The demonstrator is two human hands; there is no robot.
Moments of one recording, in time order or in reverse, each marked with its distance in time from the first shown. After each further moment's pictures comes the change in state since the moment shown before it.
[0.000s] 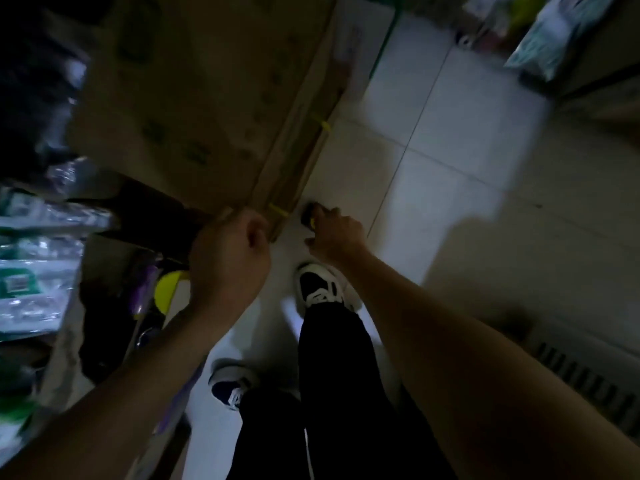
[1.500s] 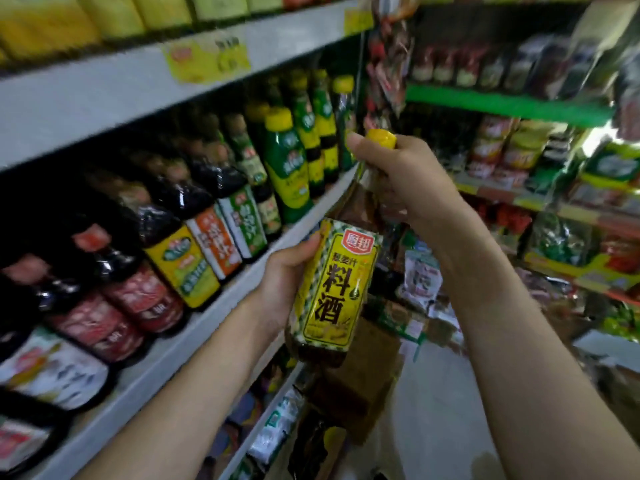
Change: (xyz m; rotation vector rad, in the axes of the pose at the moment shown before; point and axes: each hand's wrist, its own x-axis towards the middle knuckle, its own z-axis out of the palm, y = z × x) left_hand -0.368 0.236 -0.718 -1.490 -0.488 0.362; right_hand -0.749 -0.386 -0.629 1.008 0.563 -0.908
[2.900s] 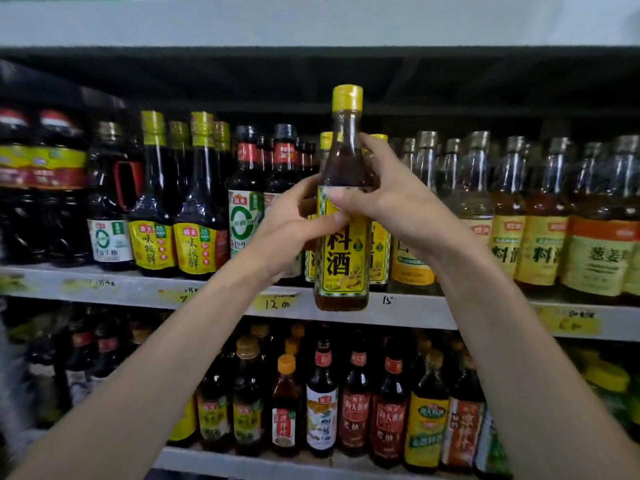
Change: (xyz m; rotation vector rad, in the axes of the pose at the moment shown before) left_hand -0.292 0.238 0.090 1.072 1.229 1.019; right_hand -0.005 -0.271 0.250 0.175 -0.996 -0.779
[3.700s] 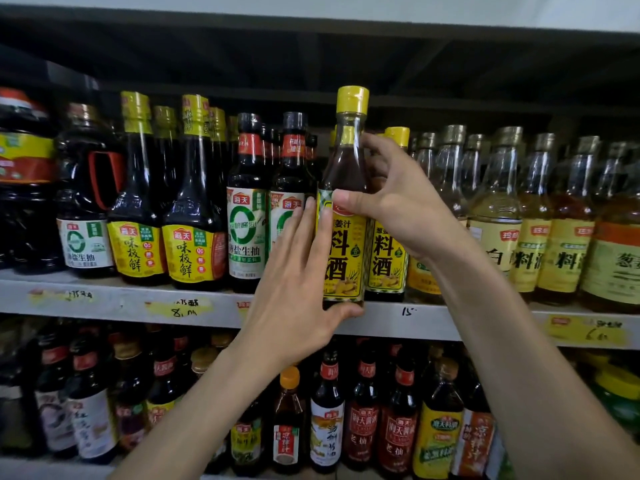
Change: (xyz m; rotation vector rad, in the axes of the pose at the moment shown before) left_hand -0.044 -0.066 0.002 1.019 0.100 0.312; right_hand 0.028 0.022 0.022 -0.071 0.089 0.006
